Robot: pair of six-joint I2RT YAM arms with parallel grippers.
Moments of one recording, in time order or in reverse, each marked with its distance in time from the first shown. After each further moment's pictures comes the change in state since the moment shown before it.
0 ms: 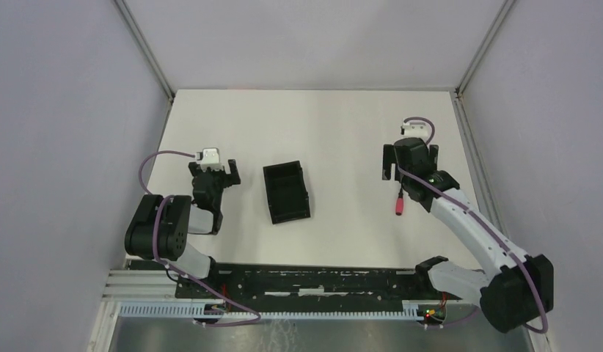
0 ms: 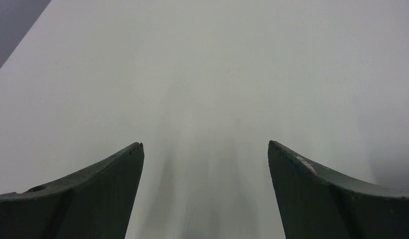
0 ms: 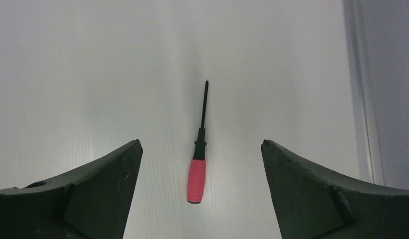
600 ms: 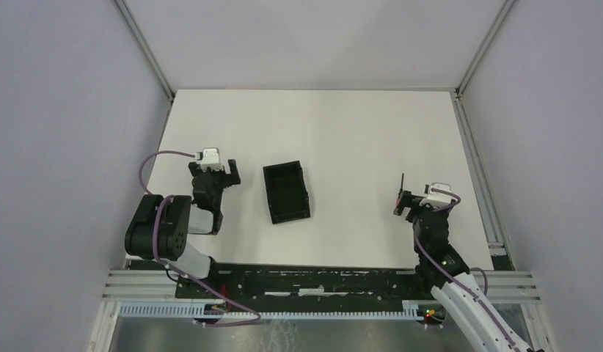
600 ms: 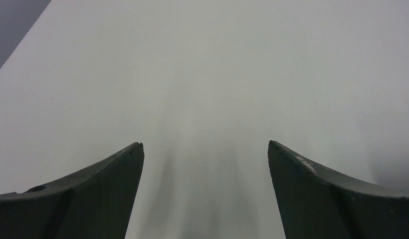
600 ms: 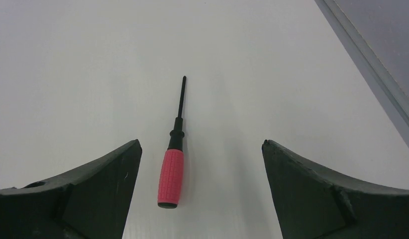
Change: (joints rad) left arm 0.000 0.000 0.000 0.000 0.000 0.000; right arm 0.016 -0.808 -0.802 0.397 0.045 -0.045
